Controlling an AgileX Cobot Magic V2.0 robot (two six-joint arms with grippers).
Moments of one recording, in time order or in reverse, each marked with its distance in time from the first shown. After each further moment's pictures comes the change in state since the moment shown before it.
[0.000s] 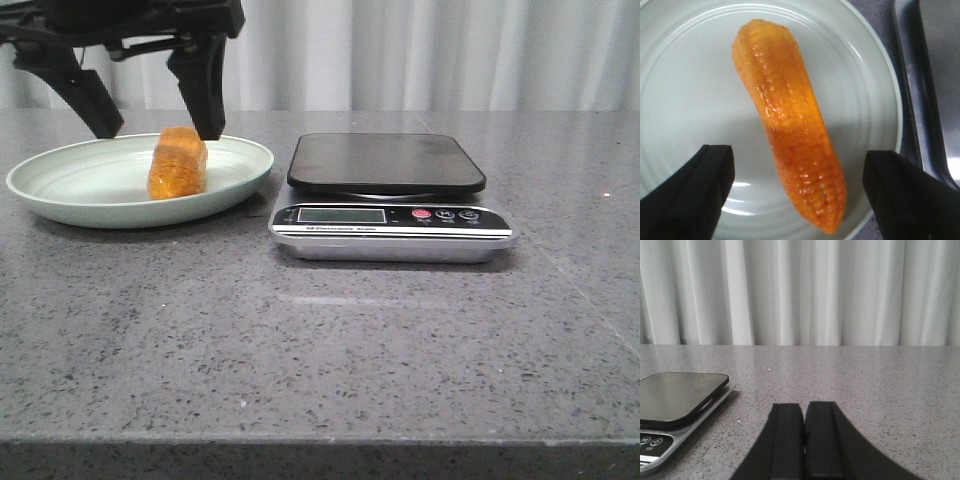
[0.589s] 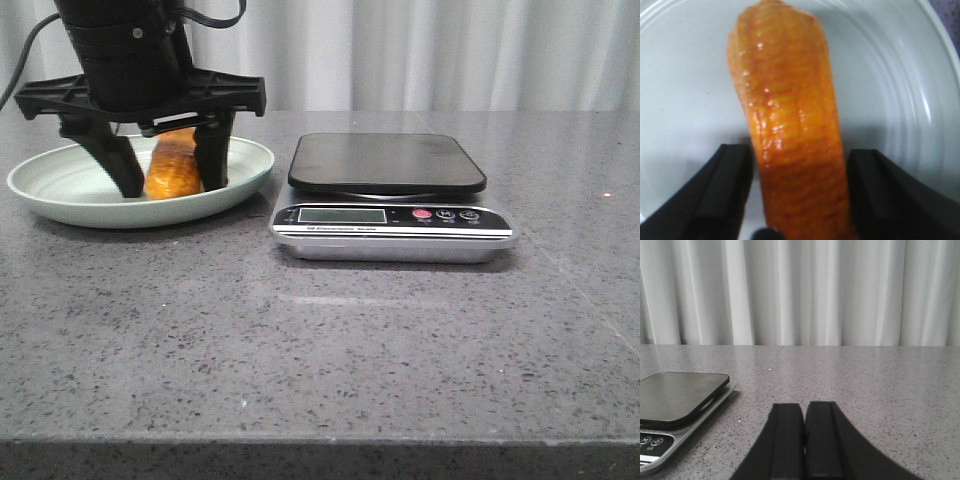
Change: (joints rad) left arm 0.002 0.148 -0.038 0.044 -0.018 -0.141; right arm 0.000 0.000 0.000 0.000 0.000 0.000
